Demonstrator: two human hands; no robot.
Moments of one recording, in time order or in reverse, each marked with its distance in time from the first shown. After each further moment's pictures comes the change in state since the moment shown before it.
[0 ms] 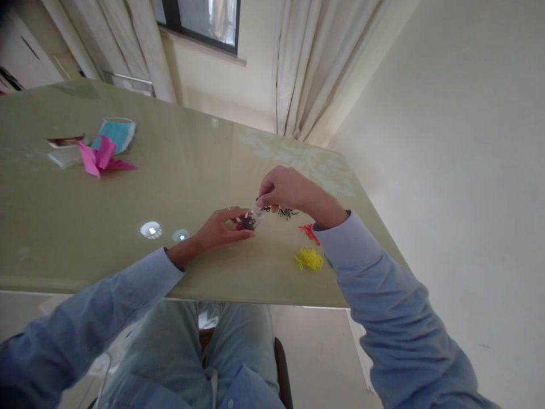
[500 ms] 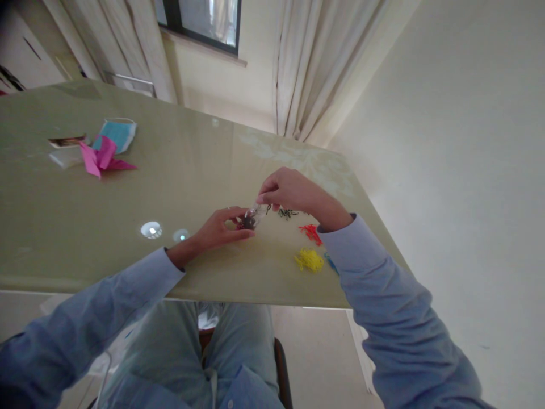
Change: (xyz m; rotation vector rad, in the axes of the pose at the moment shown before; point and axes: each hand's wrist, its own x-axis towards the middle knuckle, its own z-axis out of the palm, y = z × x) left_hand 0.001 0.001 0.000 -0.063 -0.005 -0.022; right_hand -0.004 0.006 -0.001 0.050 0.009 -0.054
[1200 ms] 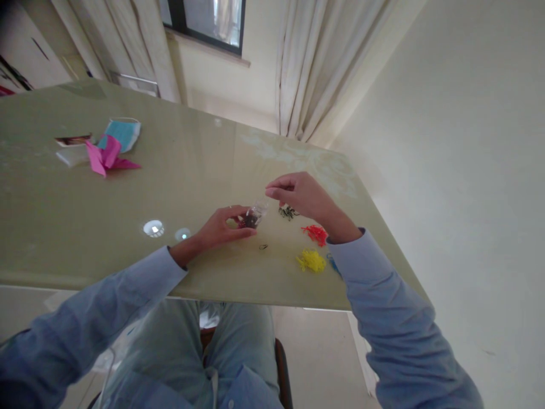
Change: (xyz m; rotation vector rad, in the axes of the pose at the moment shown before) left_hand 0.001 -0.001 -0.002 -0.016 0.025 0.002; right_hand -0.012 0.024 0.016 0.266 0.268 -0.039
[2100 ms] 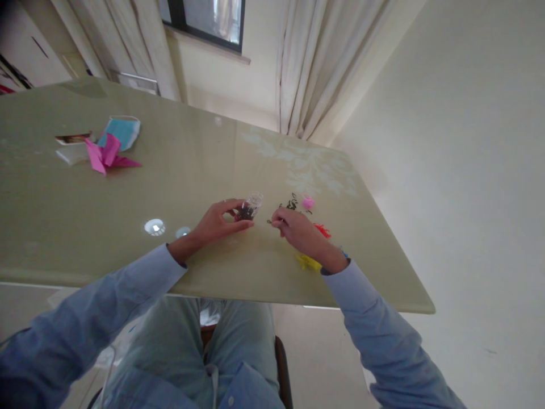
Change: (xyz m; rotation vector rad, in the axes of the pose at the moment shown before) left_hand 0.002 -0.006 -0.004 0.117 0.094 0.023; right_hand -0.047 0.049 0.050 -0.241 -0.083 -0.070
